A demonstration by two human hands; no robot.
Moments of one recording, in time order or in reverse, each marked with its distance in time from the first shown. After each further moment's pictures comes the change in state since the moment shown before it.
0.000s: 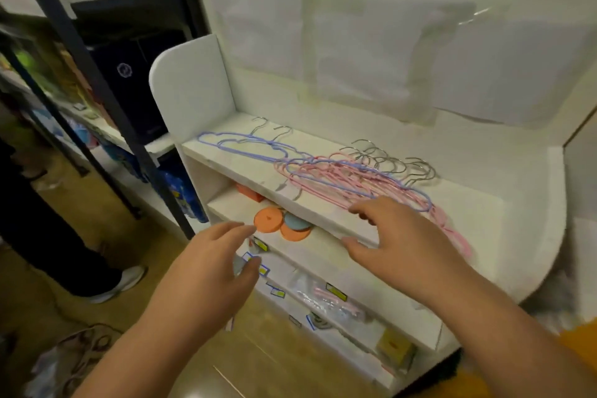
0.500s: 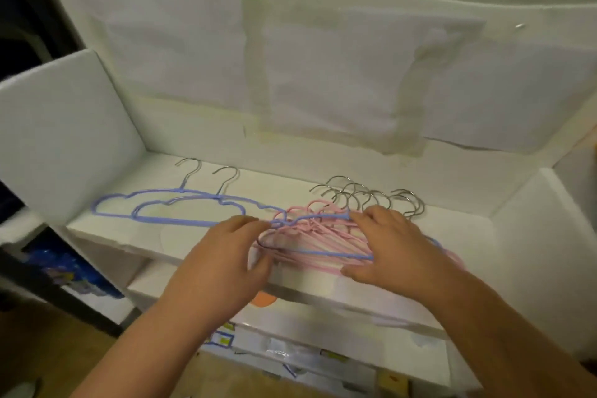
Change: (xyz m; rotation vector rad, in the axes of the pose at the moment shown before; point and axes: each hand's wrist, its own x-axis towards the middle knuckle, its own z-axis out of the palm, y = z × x) left_hand 0.224 -0.036 0.043 -0.171 -0.143 0.426; right_hand 0.133 0.042 0.039 -0.299 -0.141 0.332
